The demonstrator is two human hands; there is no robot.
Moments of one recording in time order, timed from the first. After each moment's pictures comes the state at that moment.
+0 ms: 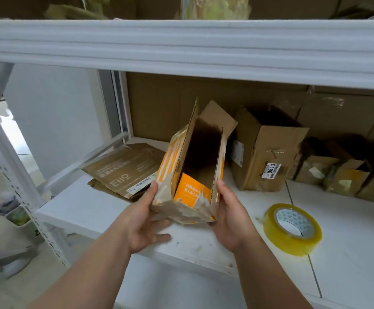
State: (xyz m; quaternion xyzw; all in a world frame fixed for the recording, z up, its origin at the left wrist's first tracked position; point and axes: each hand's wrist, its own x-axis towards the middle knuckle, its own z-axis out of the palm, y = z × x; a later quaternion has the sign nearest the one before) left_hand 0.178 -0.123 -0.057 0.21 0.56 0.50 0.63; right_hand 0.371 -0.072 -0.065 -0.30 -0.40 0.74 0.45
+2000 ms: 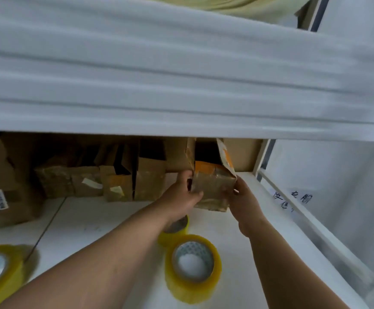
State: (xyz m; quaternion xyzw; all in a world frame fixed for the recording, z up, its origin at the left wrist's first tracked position) left_hand 0.829 0.052 -0.029 0.69 0.44 0.32 0.47; right_hand 1.006 0.019 -0.048 -0.62 -0.46 0.30 0.56
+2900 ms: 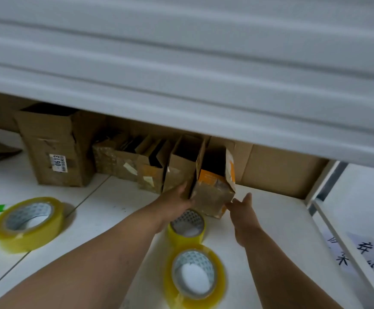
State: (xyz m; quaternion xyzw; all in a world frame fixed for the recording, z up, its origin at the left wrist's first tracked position) left_hand 0.799 0.059 -0.052 0.60 0.57 0.35 0.44; right_hand 0.992 0.094 -0.082 -0.62 -0.42 0.49 0.44
